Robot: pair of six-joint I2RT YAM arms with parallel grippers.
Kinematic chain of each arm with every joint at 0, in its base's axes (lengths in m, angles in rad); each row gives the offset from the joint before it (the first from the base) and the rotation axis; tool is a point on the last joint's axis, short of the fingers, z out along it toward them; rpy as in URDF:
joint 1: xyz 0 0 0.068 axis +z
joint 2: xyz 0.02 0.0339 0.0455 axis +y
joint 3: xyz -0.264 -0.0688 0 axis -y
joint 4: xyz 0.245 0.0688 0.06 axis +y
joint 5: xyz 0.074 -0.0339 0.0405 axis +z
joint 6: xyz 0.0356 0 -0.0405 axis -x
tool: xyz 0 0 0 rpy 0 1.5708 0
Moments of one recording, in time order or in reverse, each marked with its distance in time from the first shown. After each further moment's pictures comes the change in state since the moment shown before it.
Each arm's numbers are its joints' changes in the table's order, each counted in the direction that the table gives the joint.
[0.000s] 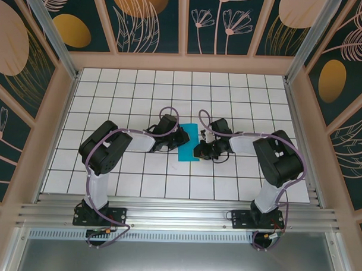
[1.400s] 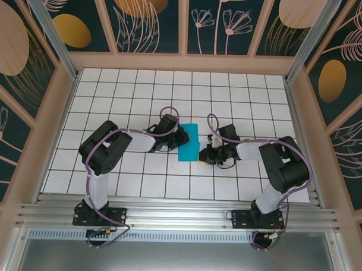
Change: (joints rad) left arm -0.001 0.000 0.009 0.018 0.002 -0.007; right arm -0.057 -0.082 -0.148 -0.095 0.059 -0.051
